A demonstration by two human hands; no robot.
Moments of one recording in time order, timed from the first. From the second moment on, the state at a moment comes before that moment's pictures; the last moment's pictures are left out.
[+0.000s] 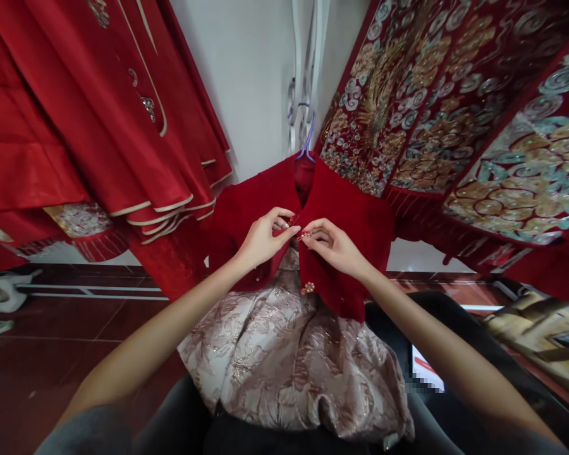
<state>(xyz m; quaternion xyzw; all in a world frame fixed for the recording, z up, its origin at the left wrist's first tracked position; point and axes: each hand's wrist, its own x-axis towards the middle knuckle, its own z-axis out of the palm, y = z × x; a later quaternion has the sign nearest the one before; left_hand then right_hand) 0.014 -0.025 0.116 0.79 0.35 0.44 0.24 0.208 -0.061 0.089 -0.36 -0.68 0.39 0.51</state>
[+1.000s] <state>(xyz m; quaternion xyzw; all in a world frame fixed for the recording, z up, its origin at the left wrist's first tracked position) 0.019 -0.042 0.134 0.86 0.33 0.37 0.08 0.195 -0.073 0.106 -0.41 -0.71 0.16 0.55</state>
